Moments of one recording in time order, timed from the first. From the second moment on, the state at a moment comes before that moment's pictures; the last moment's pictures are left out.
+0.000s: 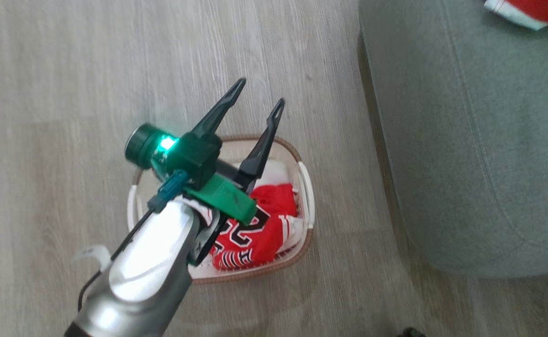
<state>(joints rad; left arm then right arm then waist) -0.54 0.12 -0.60 0.26 -0.24 0.00 -0.25 -0.96 -0.44 0.11 0.75 0.27 0.13 -0.25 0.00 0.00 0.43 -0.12</state>
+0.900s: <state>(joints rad) -0.07 0.11 -0.30 0.23 -0.24 0.11 -0.25 -0.30 -0.09 0.03 0.43 0.15 0.13 -0.25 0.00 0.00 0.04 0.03</state>
